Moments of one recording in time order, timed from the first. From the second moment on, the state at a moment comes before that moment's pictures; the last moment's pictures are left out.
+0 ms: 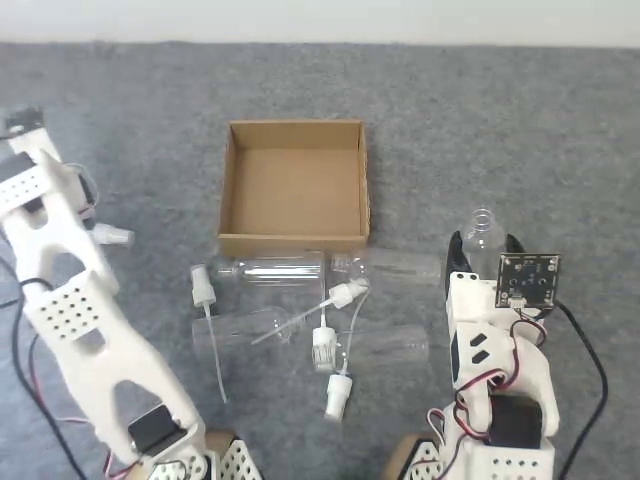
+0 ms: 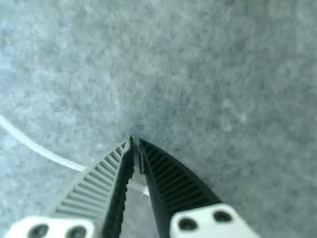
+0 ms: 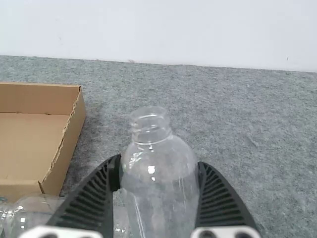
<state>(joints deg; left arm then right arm) -39.4 55.0 -41.8 78.5 -3.3 -0.2 -103.1 82.5 49.3 3.0</state>
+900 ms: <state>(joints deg) -45.0 55.0 -45.3 98.3 -7.9 -0.2 -103.1 82.5 49.3 3.0</state>
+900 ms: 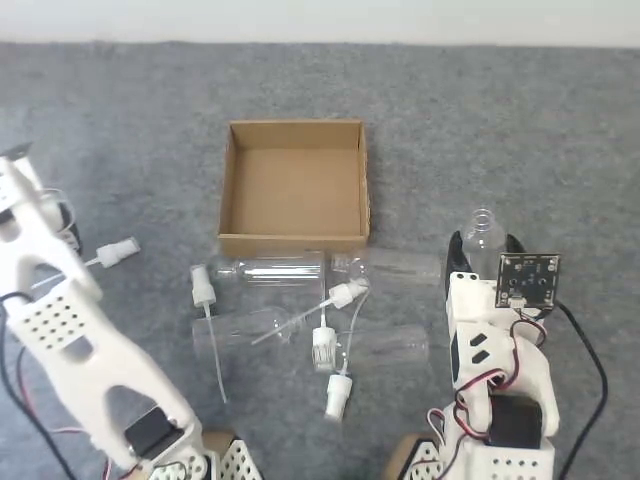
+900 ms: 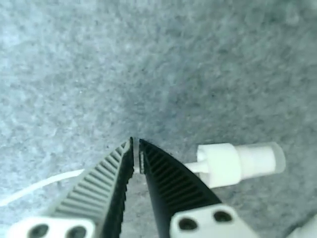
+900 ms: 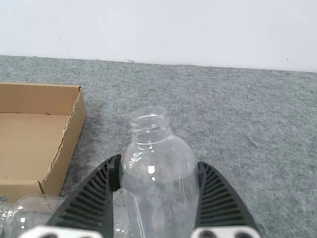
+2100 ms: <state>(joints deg) -45.3 39.2 -34.8 98.4 -41.5 -0.2 -103.1 83.2 49.1 2.9</state>
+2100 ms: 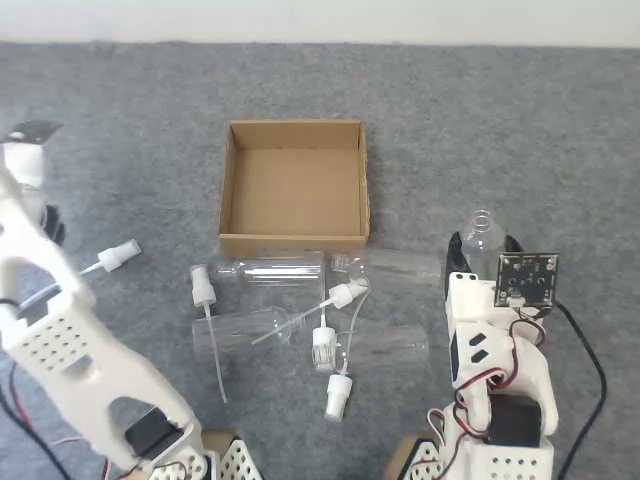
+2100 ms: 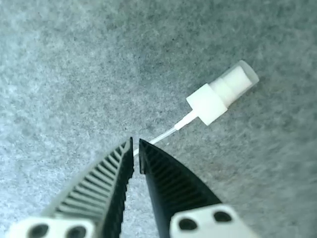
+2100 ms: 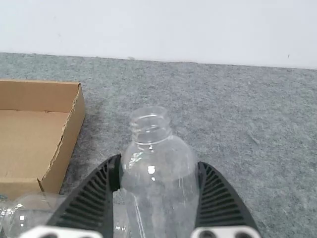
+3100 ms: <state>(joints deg) -42.6 26.6 -27.4 98.6 -44.0 -0.2 -103.1 83.2 49.1 2.9</state>
